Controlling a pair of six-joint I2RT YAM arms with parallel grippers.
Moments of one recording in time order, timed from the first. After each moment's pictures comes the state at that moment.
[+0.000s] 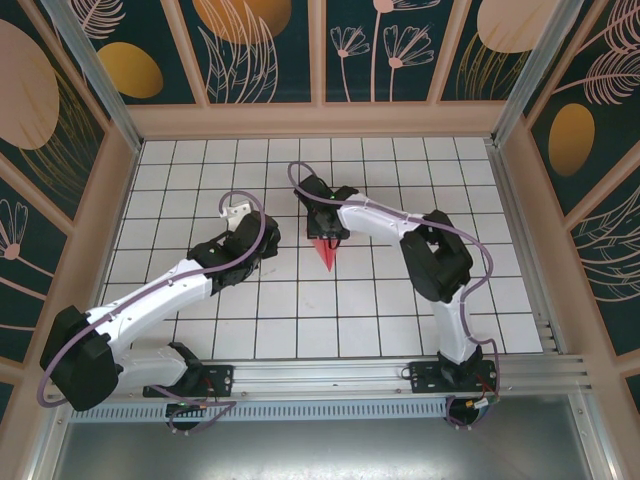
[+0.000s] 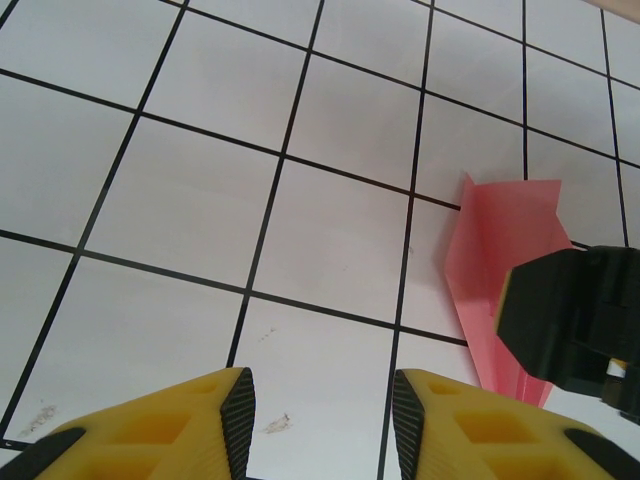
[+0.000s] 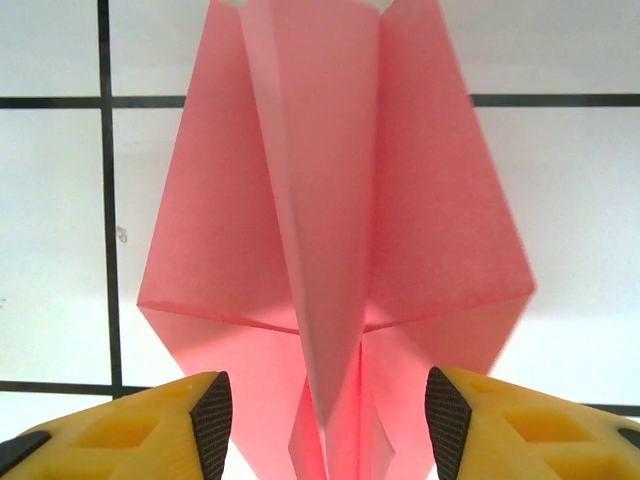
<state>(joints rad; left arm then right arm) -0.73 1.24 0.87 -0.48 -0.46 -0.88 0.77 2.05 1.59 -0.75 0.21 0.67</state>
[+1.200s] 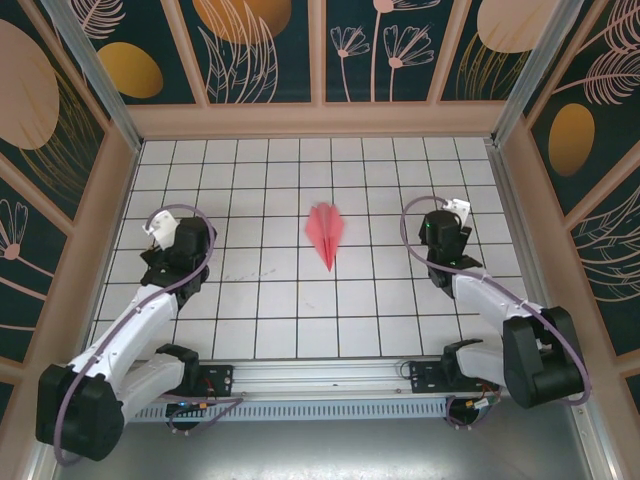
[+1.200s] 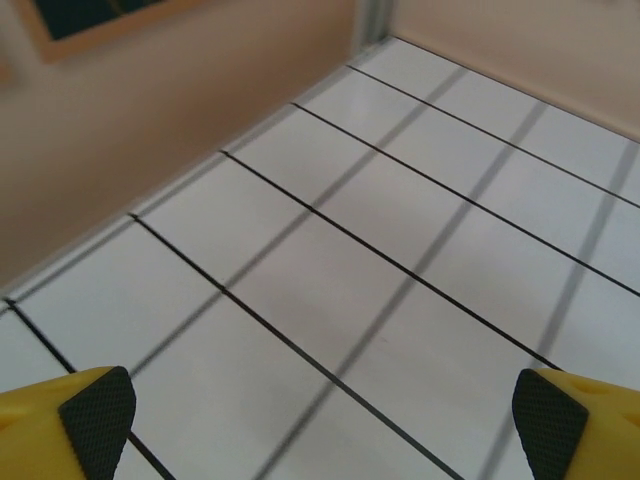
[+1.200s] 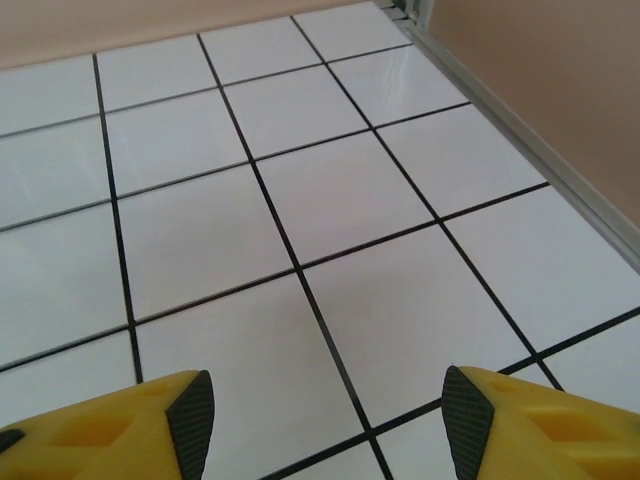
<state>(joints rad) -0.27 0.99 0.58 -0.28 -0.77 -0.65 0.25 1.21 0.48 0.18 0.50 0.29</state>
